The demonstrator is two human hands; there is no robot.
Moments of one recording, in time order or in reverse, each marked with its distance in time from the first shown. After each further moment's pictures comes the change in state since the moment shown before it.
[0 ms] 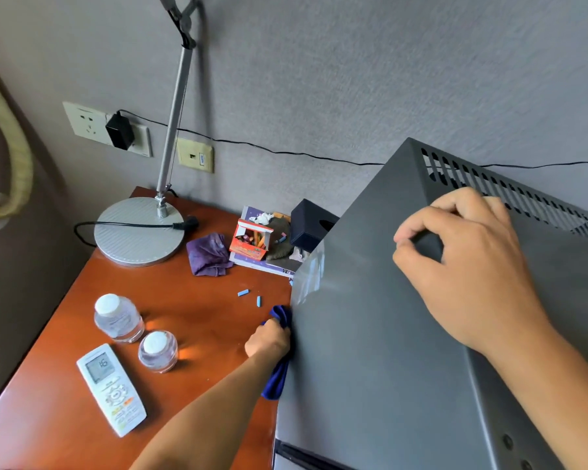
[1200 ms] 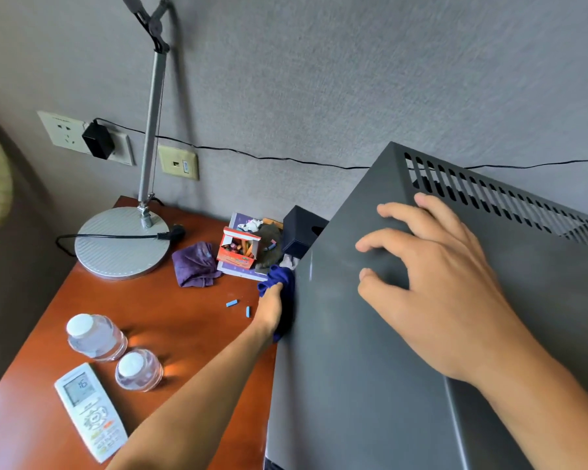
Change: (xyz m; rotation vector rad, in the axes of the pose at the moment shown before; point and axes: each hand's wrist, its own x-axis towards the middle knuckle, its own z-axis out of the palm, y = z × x) left_hand 0.023 0.063 -0.032 -1.029 -0.055 0.017; right_hand 0.005 -0.003 -0.005 -0.055 -0.261 -0.028
